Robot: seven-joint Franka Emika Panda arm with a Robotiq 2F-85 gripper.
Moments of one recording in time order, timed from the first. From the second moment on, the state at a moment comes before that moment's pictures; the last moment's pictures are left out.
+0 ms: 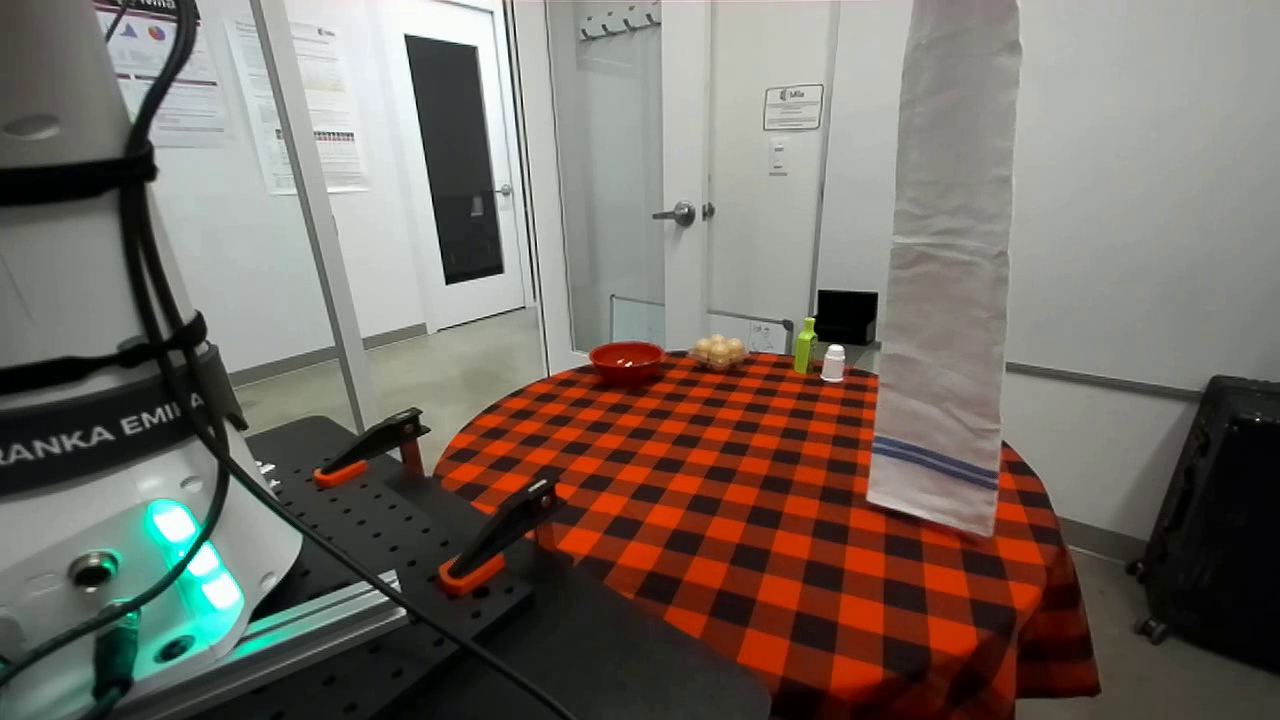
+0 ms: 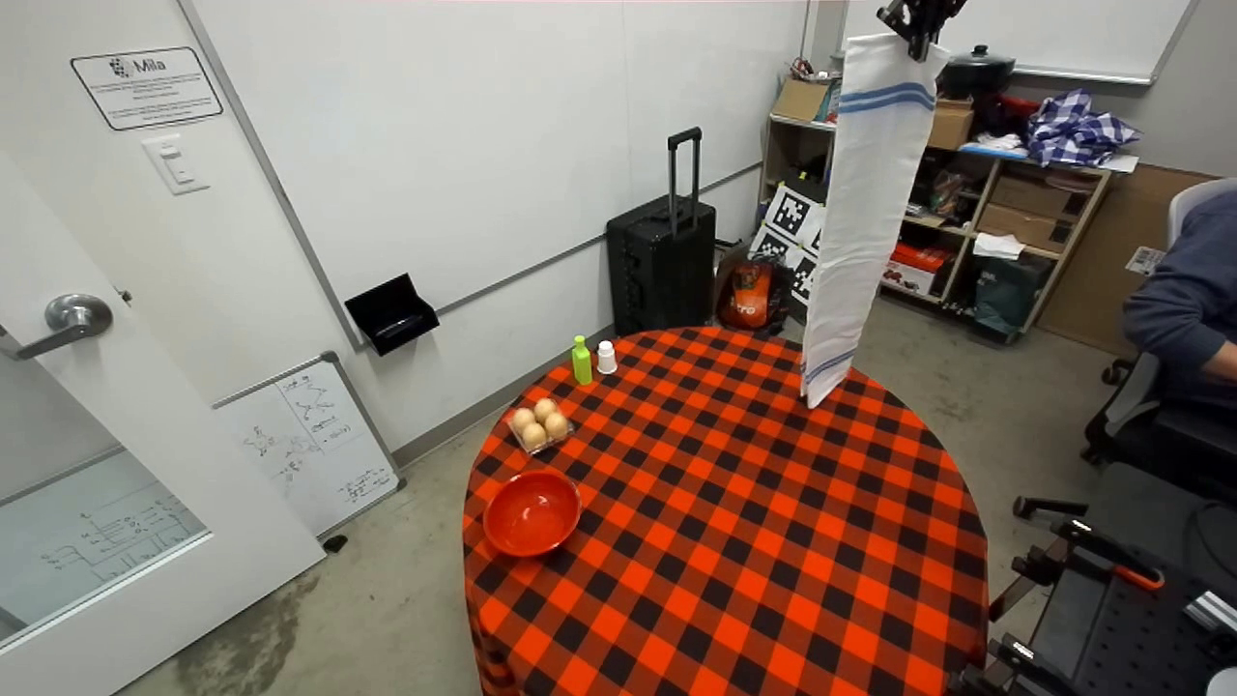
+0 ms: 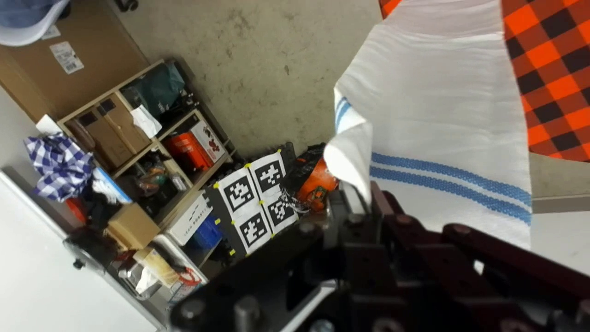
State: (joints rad) arm -0.16 0.06 -0.12 -1.64 -0.55 1.95 0.35
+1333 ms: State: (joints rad) arm -0.16 0.17 -0.16 -1.38 -0.22 1.77 0.70
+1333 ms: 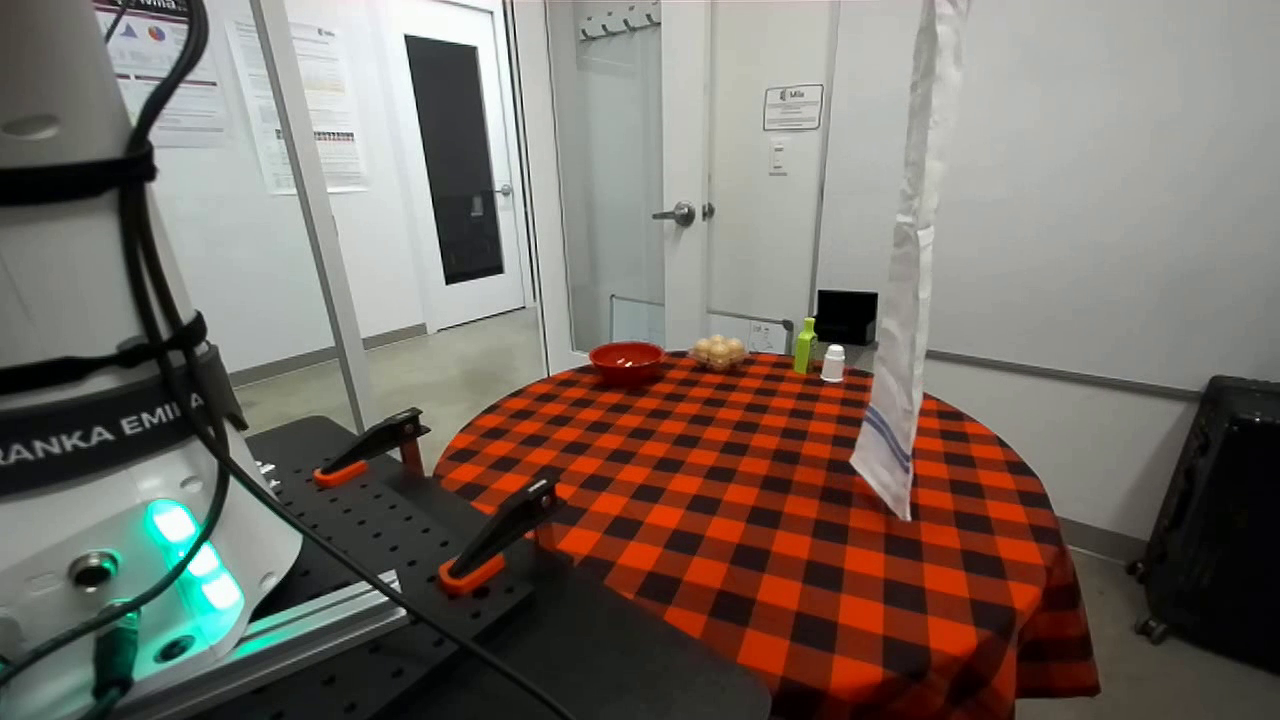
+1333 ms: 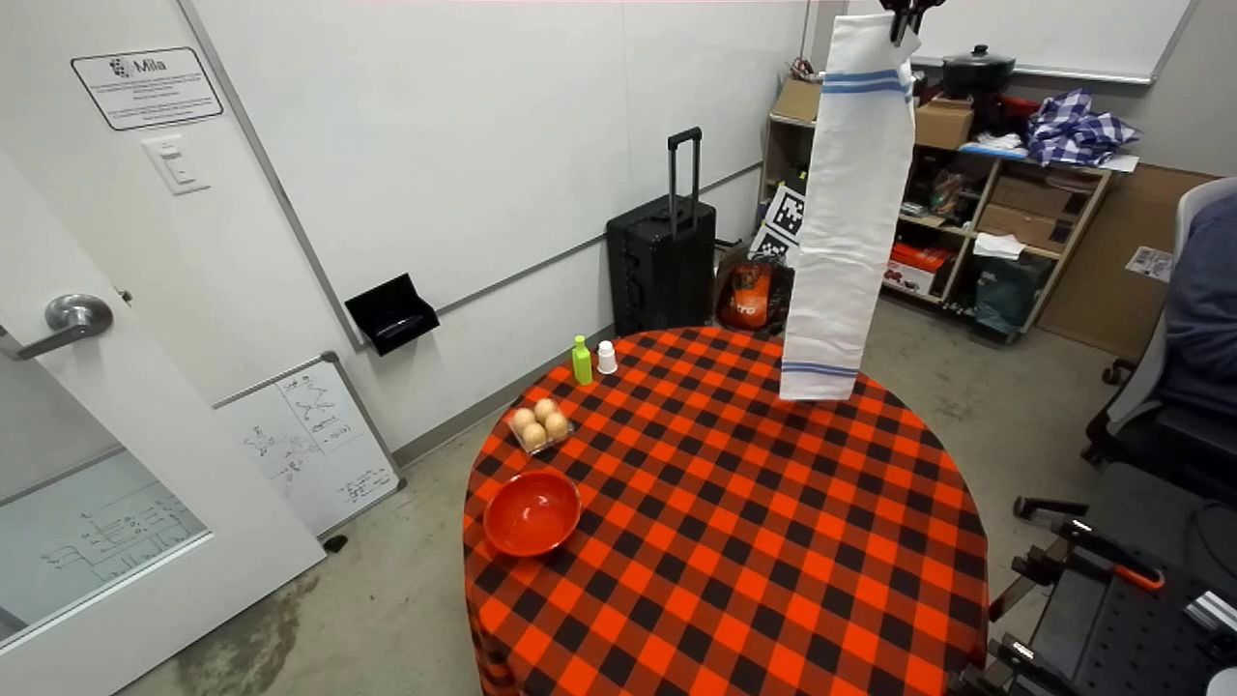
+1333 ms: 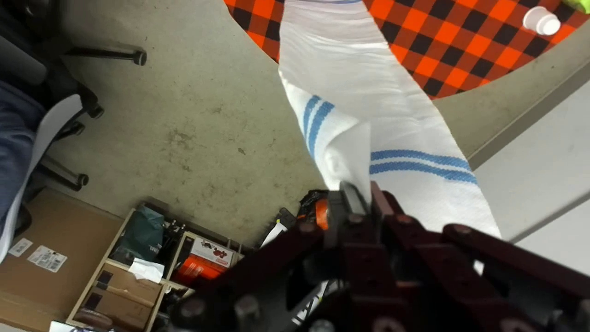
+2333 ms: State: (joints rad) arm -0.24 0.14 -0.20 -1.48 -0.18 1.98 1.02
